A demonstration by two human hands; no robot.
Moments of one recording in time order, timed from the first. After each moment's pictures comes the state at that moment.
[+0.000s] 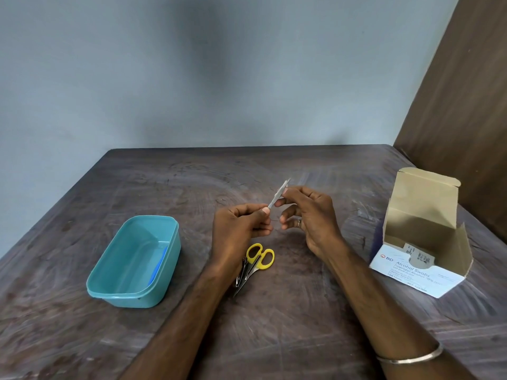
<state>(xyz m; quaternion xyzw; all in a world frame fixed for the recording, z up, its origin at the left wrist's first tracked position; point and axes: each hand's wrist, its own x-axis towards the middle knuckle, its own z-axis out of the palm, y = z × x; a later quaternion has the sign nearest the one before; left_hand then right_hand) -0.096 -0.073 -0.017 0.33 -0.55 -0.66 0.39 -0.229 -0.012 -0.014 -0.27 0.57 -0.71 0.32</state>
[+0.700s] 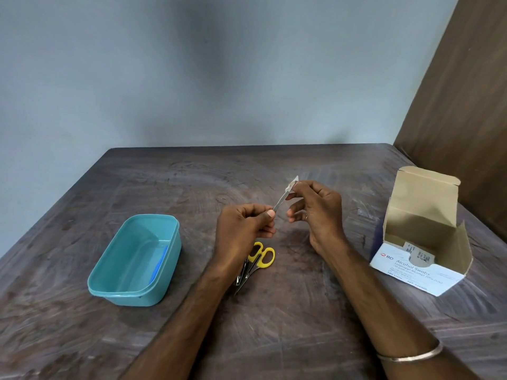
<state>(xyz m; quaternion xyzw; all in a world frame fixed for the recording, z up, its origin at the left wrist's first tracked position) -0.095 -0.071 -0.018 0.32 -0.62 -0.61 0.36 -0.231 -0.012 -0.012 -0.23 0.60 -0.74 0.23</state>
